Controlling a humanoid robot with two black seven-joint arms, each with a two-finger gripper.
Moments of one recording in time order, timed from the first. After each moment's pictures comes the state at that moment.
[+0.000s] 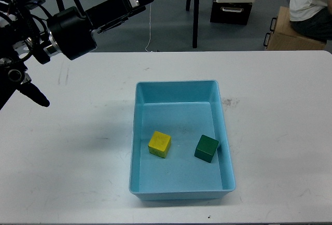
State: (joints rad) left arm -0.61 0.37 -1.02 -1.33 1.14 -0.21 -0.49; right arm -0.25 -0.55 1.59 1.39 -0.99 -0.09 0.49
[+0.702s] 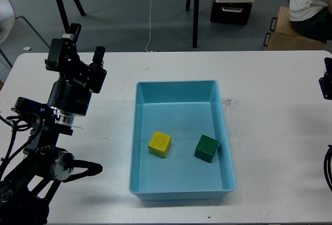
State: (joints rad) left arm -0.16 0.12 -1.08 -1.46 0.66 0.03 -0.47; right arm 0.06 -0.33 1.36 1.43 -0.61 -0.09 0.40
